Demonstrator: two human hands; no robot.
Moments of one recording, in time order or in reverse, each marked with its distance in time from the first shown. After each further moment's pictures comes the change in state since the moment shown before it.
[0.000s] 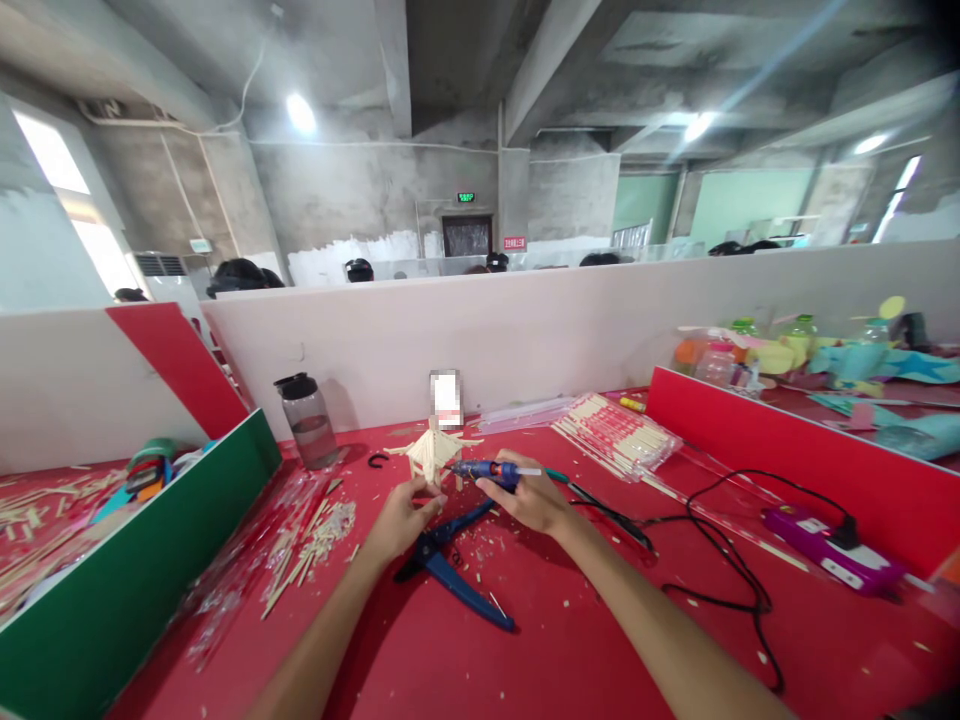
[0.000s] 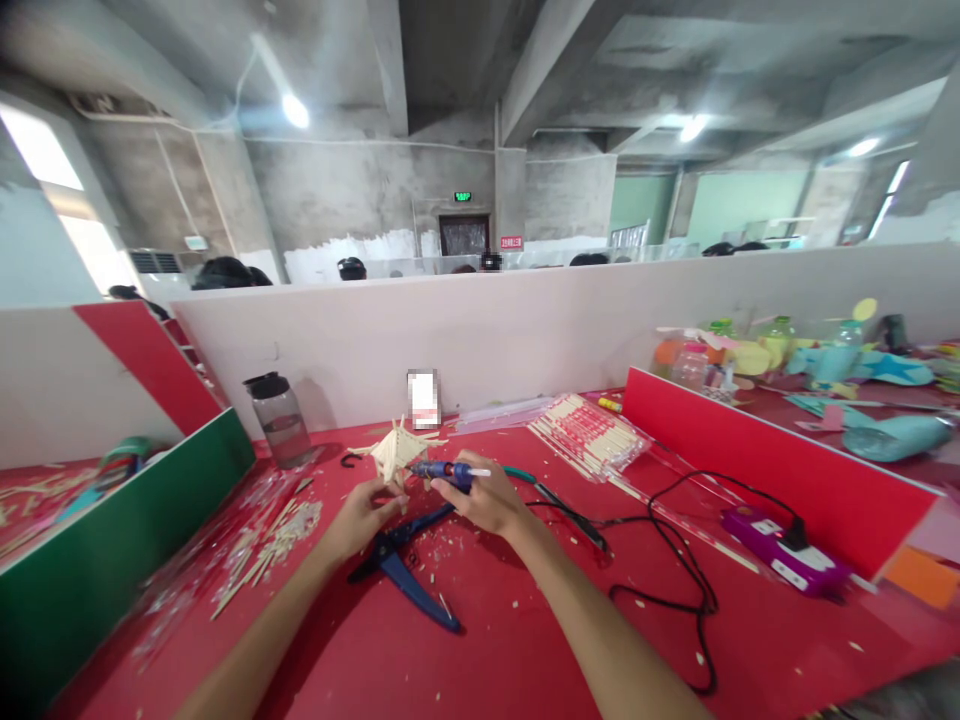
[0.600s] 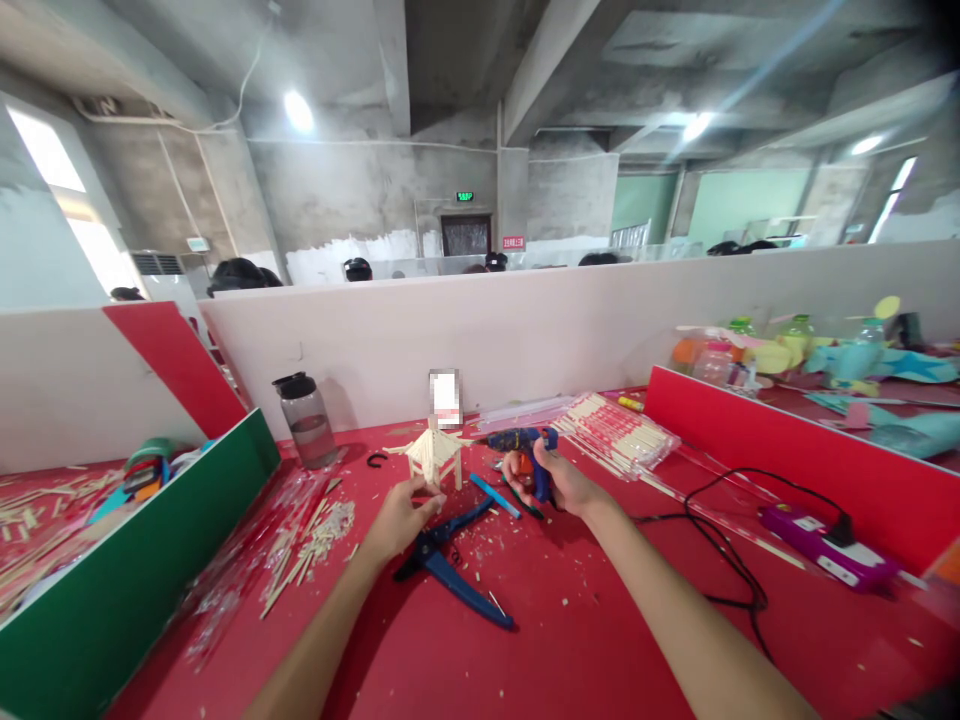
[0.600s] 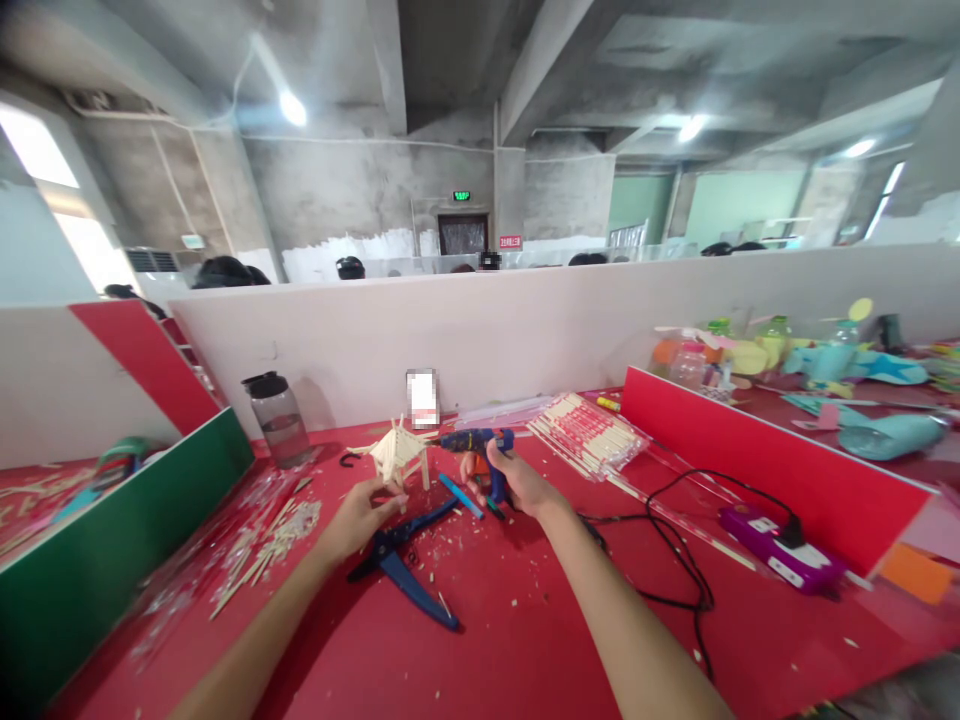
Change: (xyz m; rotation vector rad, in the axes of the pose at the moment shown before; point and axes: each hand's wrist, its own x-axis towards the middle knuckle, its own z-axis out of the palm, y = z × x) left_hand 0.000 0.006 -0.002 0.045 -0.012 -0.008; right_hand 0.003 0.036 -0.025 1.090 -0.319 0.176
